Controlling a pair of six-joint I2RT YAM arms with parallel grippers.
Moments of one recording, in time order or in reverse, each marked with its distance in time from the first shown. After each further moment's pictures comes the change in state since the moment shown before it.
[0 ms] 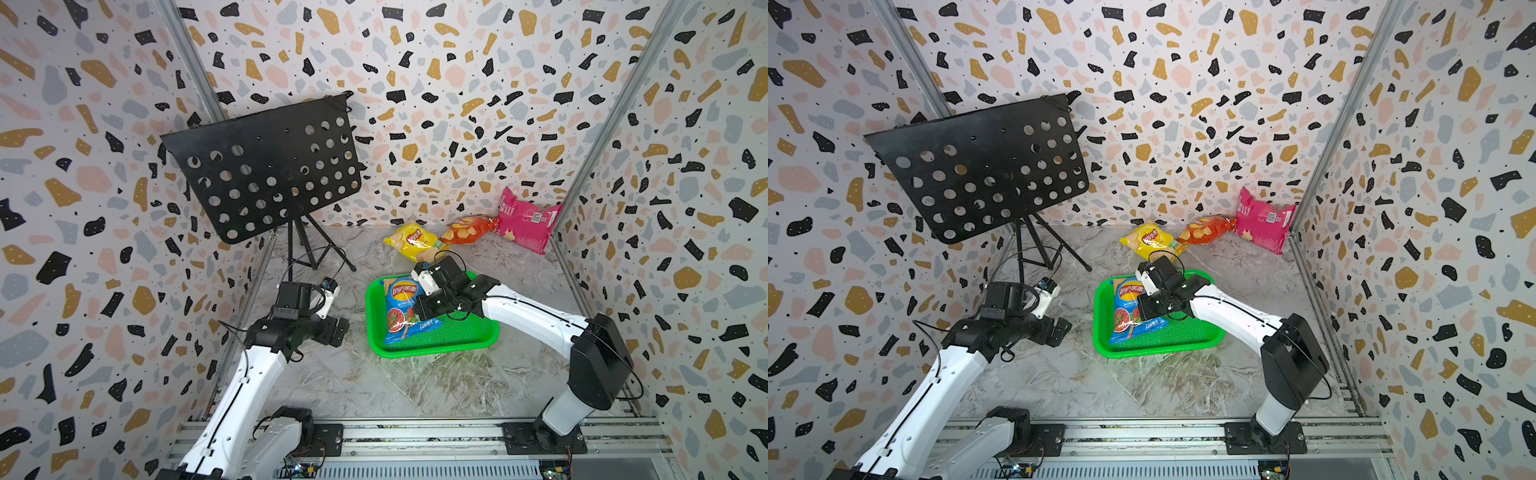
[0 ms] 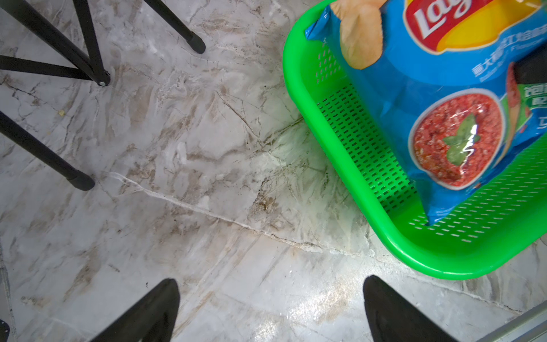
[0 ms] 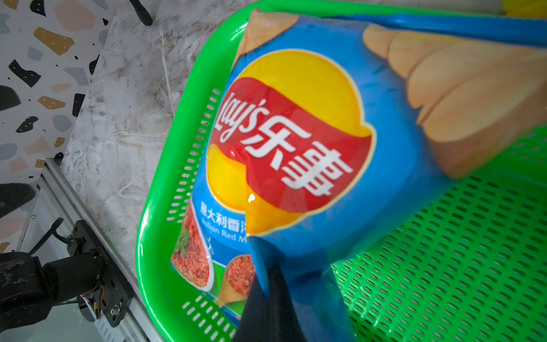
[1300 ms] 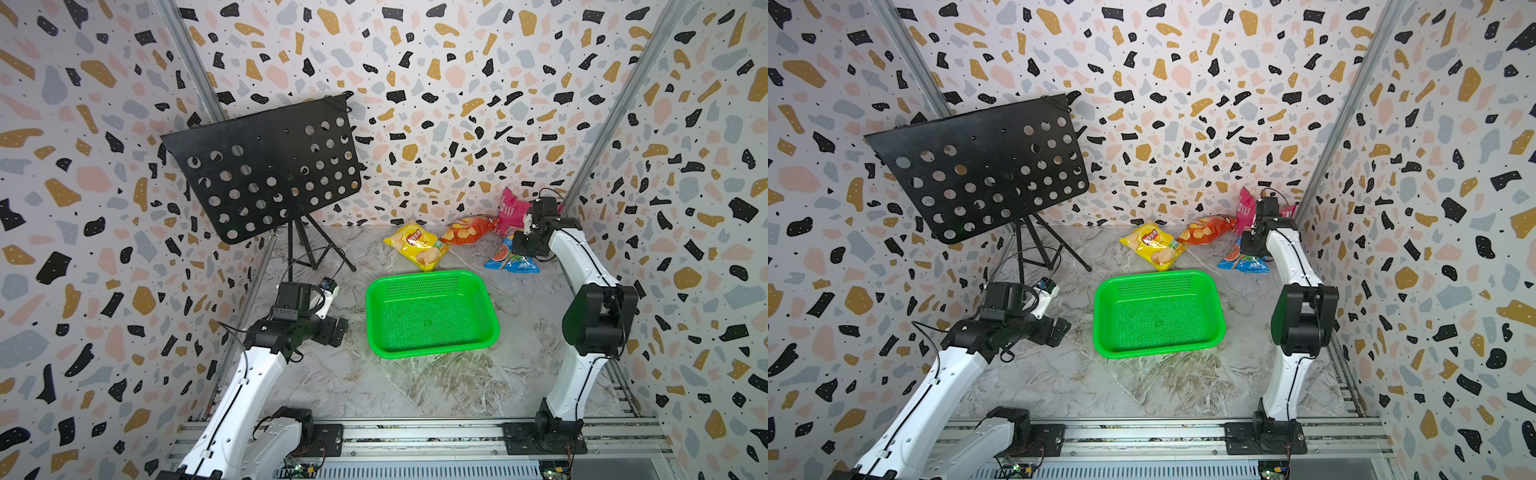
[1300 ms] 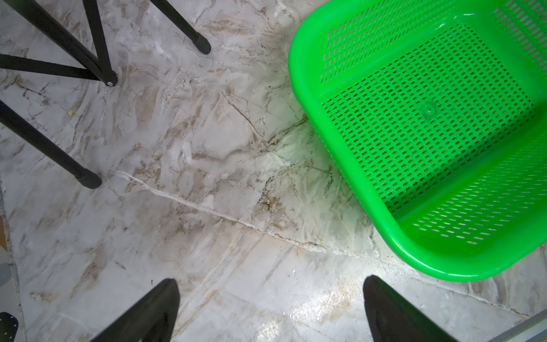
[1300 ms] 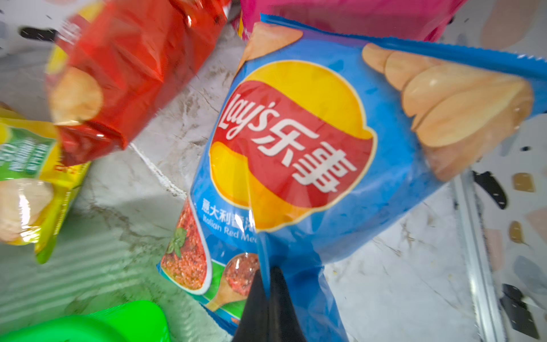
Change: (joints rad) left arm 0.000 -0.006 0.000 0.000 -0.016 -0.002; right arm -0.779 0.235 0.547 -0.371 0.270 -0.237
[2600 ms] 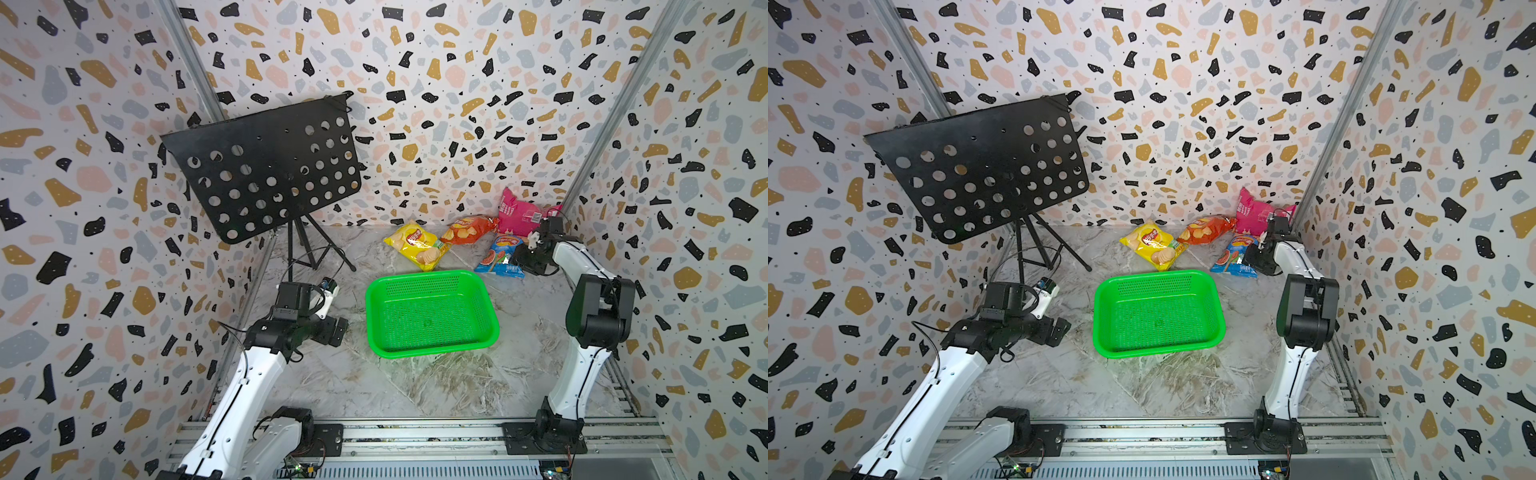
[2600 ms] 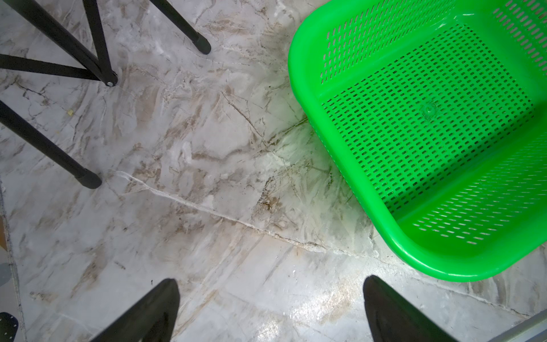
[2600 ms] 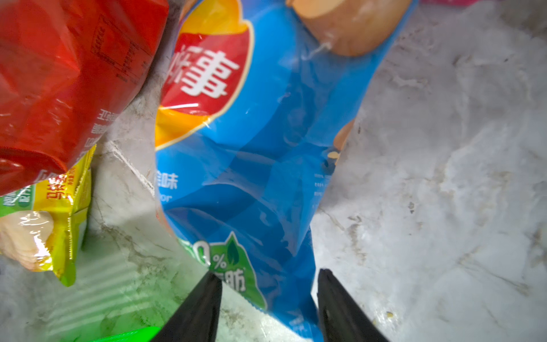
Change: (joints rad) left arm 0.000 0.000 0.000 0.000 0.000 0.000; right arm -0.087 0.145 -0.138 0.193 -0.230 0.127
